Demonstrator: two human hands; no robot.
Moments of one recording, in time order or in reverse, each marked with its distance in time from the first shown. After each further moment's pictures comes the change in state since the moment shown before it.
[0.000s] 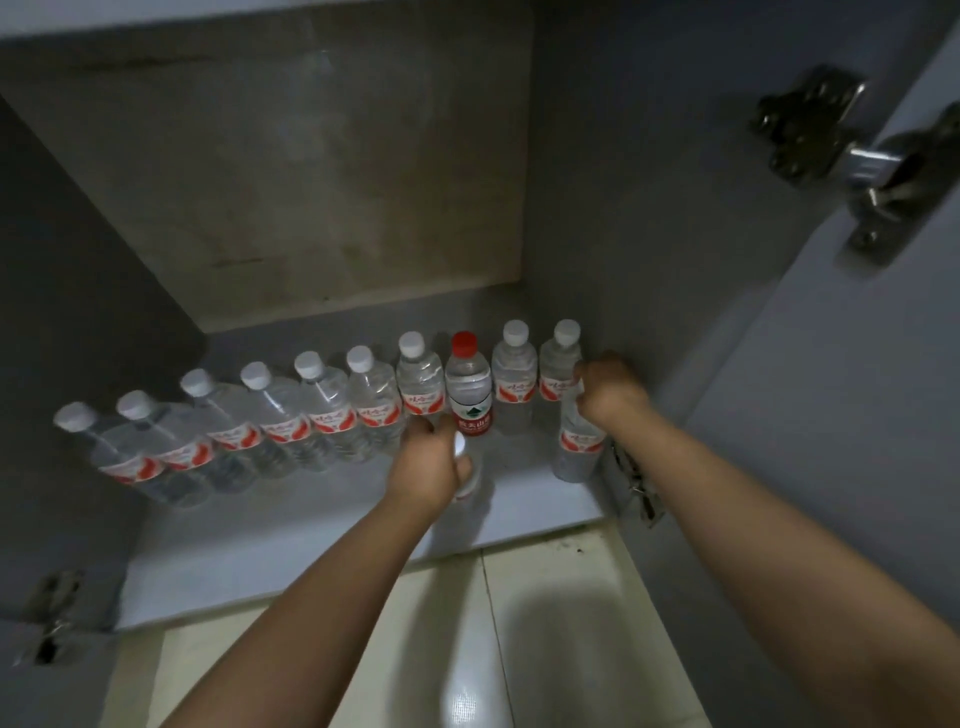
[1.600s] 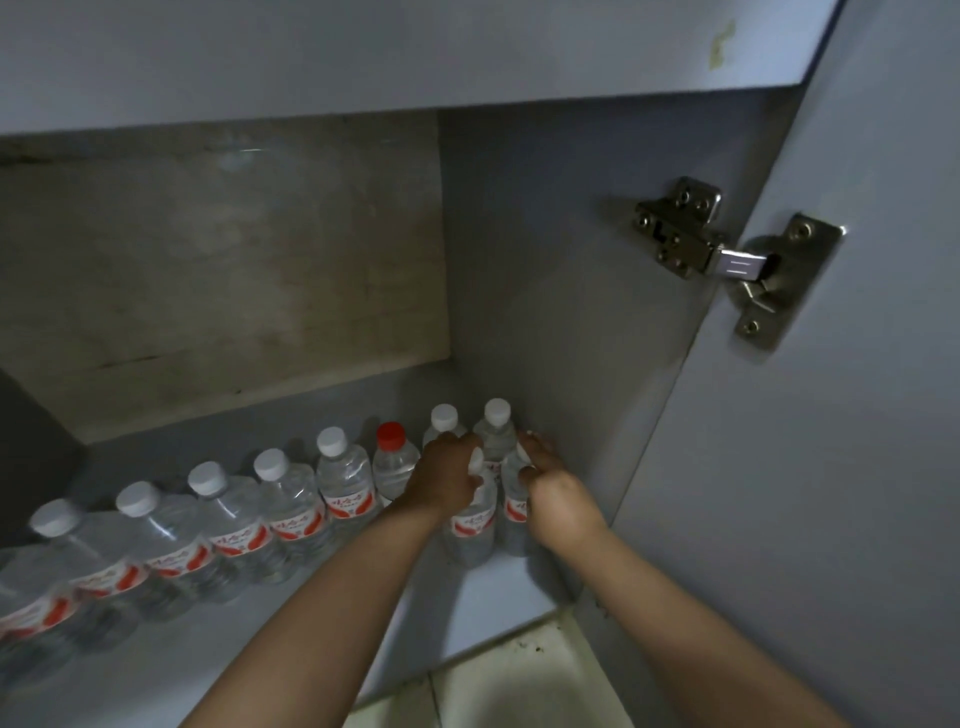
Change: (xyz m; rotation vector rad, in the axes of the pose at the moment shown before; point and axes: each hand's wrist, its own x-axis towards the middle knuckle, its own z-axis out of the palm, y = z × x) left_hand 0.091 0.072 0.001 -0.107 -0.043 0.282; right_hand 0.011 0.037 0.054 0.291 0.306 -0.232
